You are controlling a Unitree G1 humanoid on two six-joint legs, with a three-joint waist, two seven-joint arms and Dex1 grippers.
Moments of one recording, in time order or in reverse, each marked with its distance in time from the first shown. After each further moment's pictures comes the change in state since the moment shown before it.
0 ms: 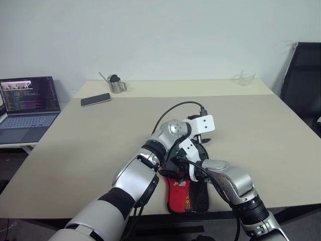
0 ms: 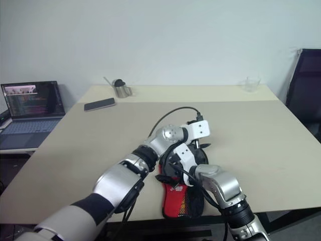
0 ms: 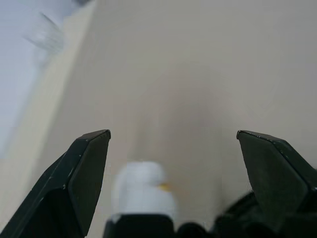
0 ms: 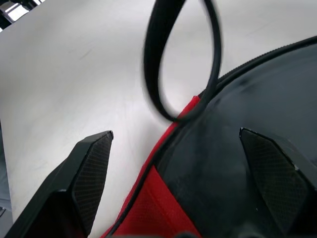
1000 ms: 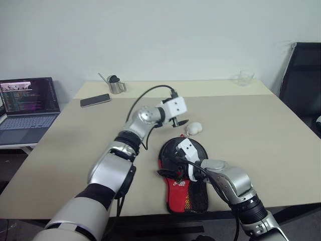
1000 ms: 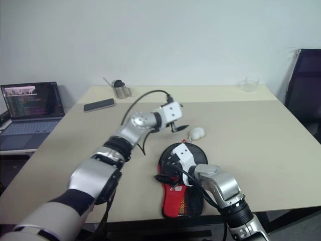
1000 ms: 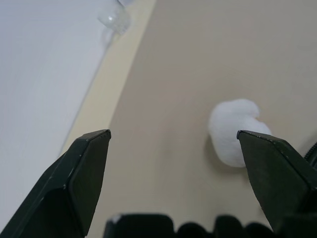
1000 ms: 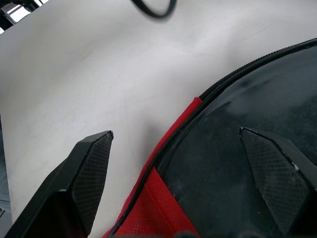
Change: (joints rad) left arm 0.016 0.285 0.139 -0.086 -0.168 -0.063 -0.162; right arm 0.002 0.004 0.006 0.009 0.000 -0.011 0.003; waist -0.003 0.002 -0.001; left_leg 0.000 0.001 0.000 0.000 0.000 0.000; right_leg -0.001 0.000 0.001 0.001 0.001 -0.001
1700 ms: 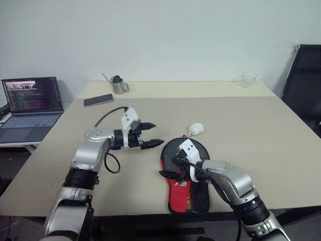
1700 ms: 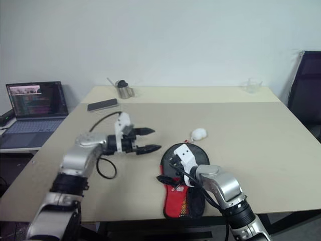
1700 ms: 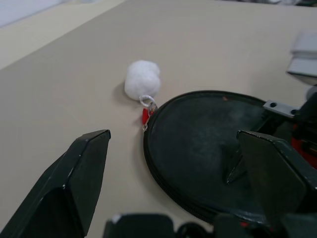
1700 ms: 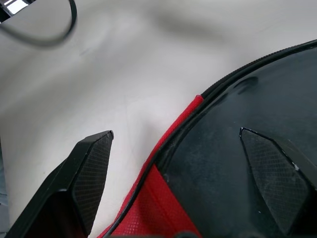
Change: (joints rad) left arm 0.585 0.206 0.161 -0.877 -0.472 0.705 -0.385; right arm 0.012 -0.022 0.004 -0.015 0.000 0.000 0.001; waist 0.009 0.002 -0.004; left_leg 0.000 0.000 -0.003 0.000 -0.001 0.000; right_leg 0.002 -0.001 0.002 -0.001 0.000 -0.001
